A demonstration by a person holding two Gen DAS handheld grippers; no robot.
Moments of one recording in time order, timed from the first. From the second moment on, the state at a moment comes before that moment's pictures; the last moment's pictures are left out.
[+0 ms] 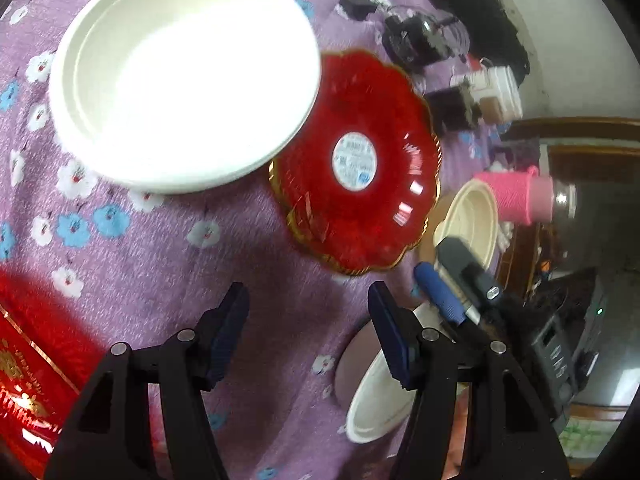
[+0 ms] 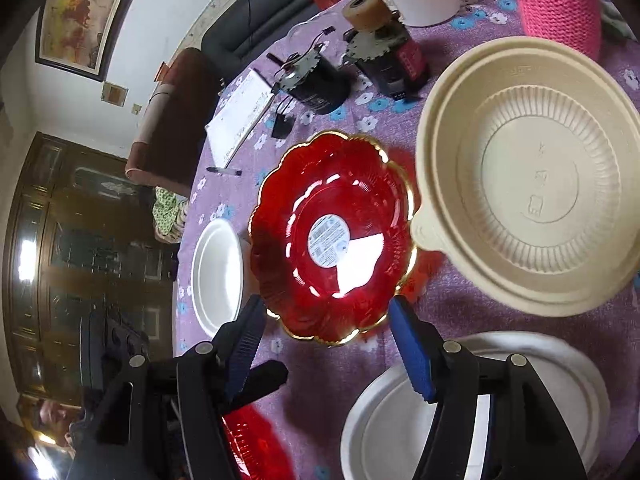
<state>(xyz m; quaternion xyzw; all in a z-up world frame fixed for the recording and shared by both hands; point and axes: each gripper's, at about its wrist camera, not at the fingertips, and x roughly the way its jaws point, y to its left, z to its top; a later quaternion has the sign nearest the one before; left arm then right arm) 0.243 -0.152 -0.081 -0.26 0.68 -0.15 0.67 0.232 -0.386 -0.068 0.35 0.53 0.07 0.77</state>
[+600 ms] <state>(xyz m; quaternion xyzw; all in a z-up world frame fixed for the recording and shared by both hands) 0.285 -0.159 -0.100 -0.26 0.69 -0.11 0.67 0.266 -0.395 -0.090 0.34 0.57 0.03 0.74</state>
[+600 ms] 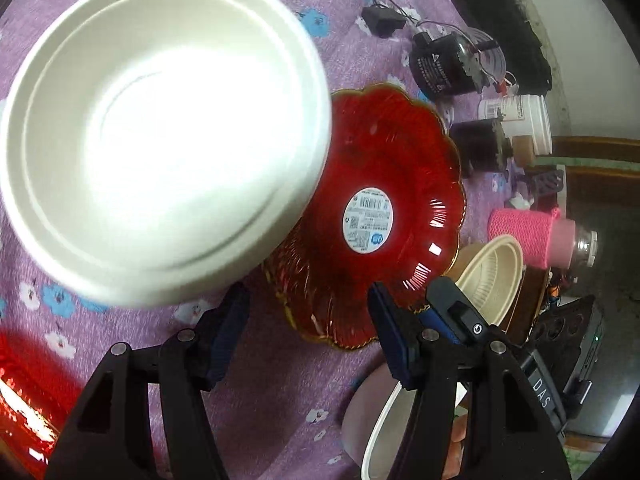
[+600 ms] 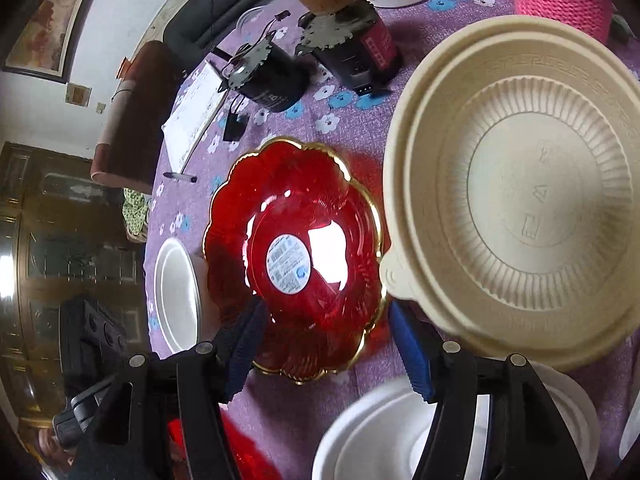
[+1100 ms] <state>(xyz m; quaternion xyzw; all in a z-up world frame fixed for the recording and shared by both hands) 0.303 -0.163 -0.101 -0.24 0.69 -0.13 0.67 0.264 -0.403 -0.090 0.38 0.55 0.04 0.74</state>
